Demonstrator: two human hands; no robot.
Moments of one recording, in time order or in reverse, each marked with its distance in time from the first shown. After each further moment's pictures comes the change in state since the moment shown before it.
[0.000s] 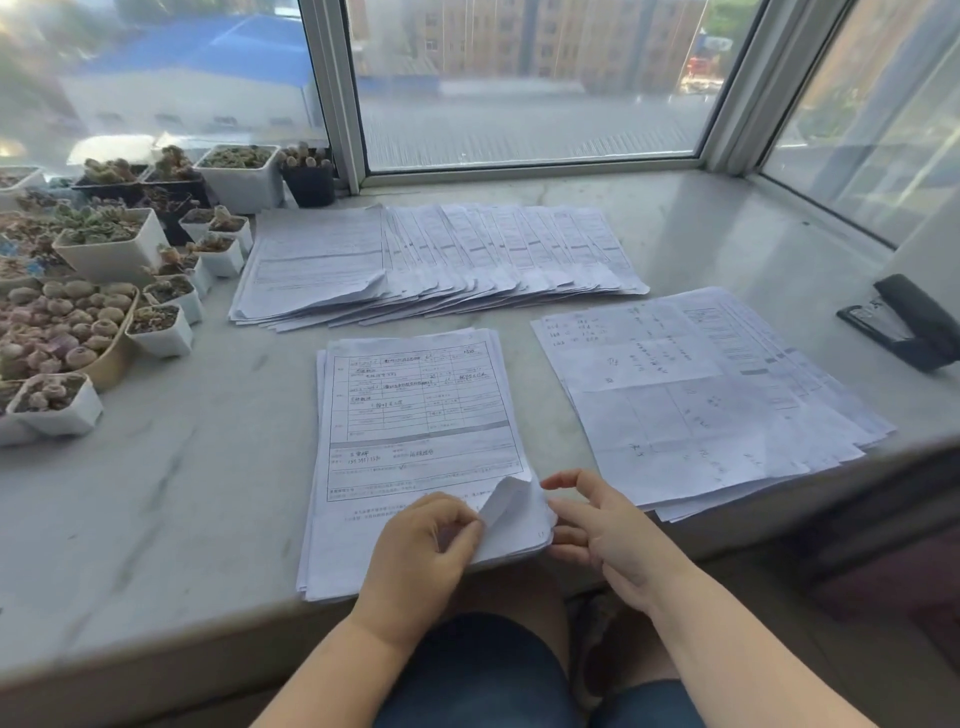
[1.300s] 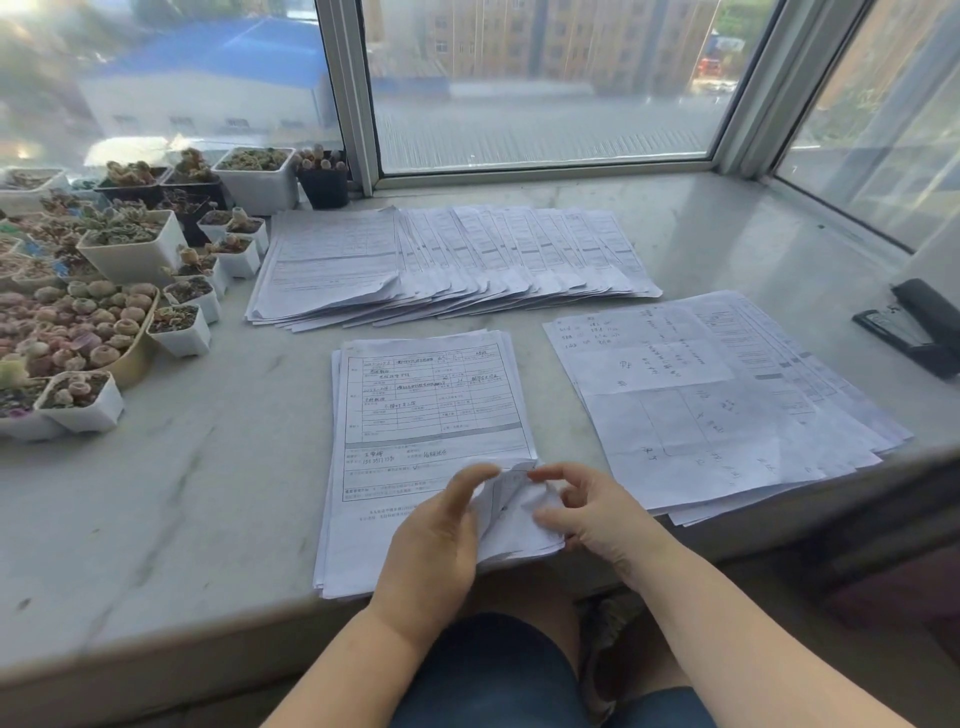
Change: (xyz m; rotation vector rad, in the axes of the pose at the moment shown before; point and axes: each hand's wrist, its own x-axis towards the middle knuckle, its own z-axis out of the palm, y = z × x) left_hand -0.001 -0.001 -0.003 0.091 -0.004 0.109; right_hand 0.010 -0.013 0.012 -0.328 -0.023 -0.083
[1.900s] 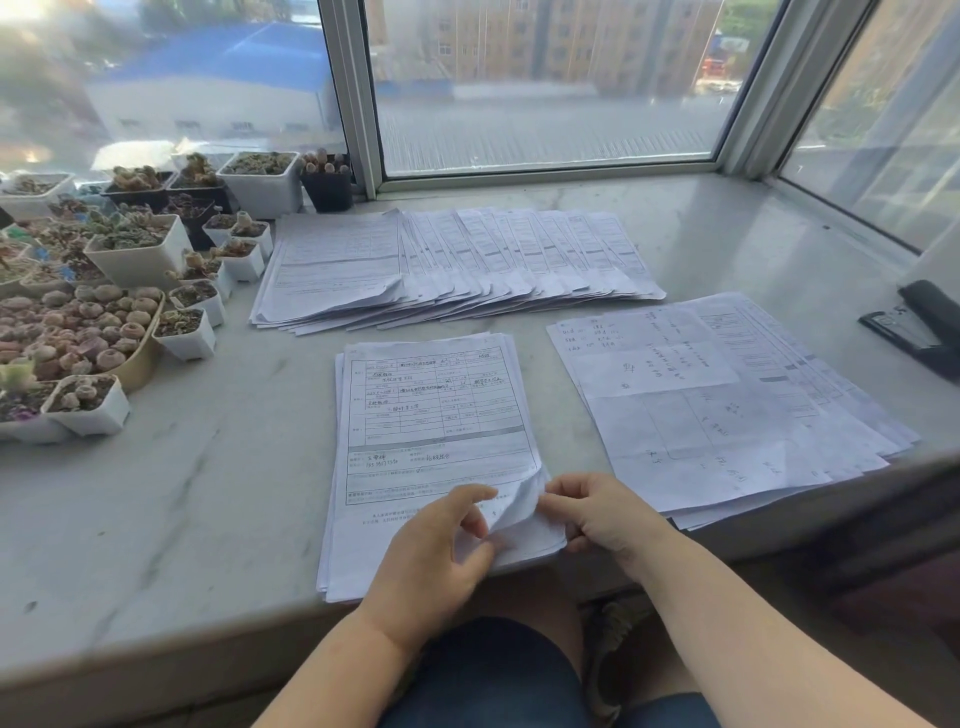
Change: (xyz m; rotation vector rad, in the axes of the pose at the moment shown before) left_hand 0.000 -0.007 -0.005 0.013 -0.069 0.023; right_hand 0.009 -0.005 -0.002 -0.028 -0.004 0.091
